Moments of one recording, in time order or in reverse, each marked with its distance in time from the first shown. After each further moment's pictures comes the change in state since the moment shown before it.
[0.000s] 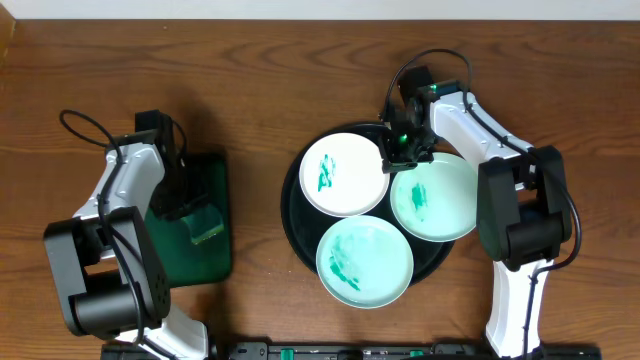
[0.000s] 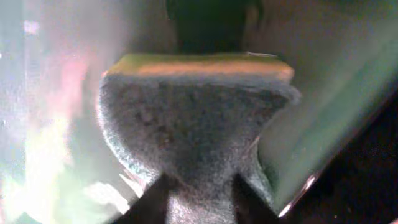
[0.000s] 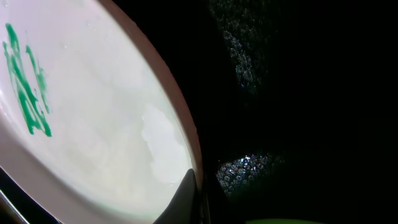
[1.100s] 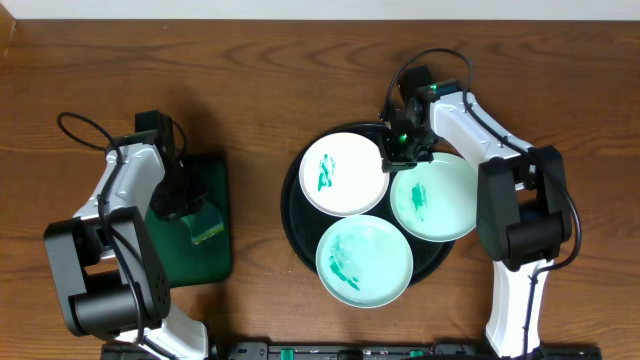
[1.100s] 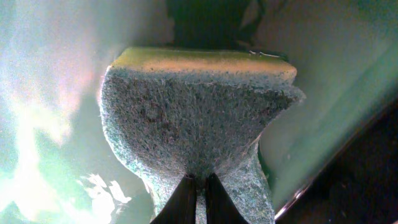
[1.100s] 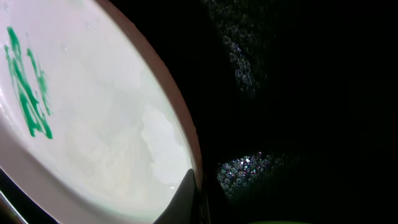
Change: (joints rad) left arm -0.001 0.000 -0.003 -0.001 0.006 -0.056; right arm 0.000 0.000 0.000 0.007 0.000 0.008
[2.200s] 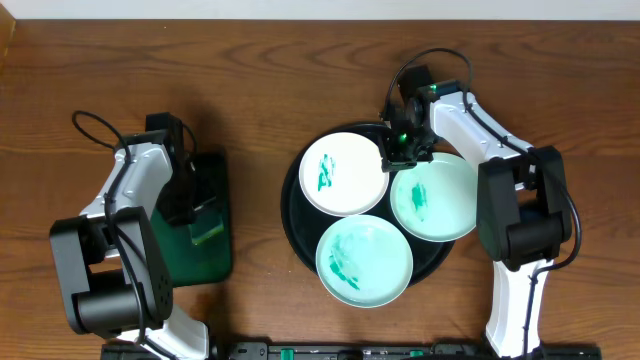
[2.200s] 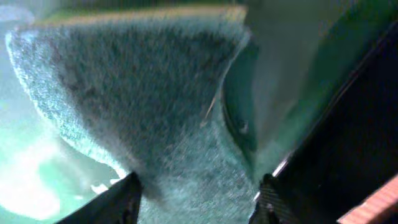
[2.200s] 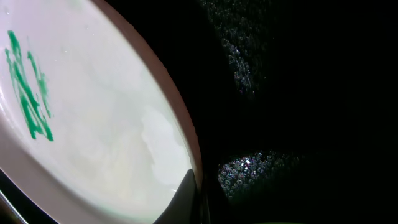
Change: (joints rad) left arm -0.040 0.000 -0.005 -0.034 0.035 0.049; right arm 0.000 0.000 0.000 0.005 0.000 0.012
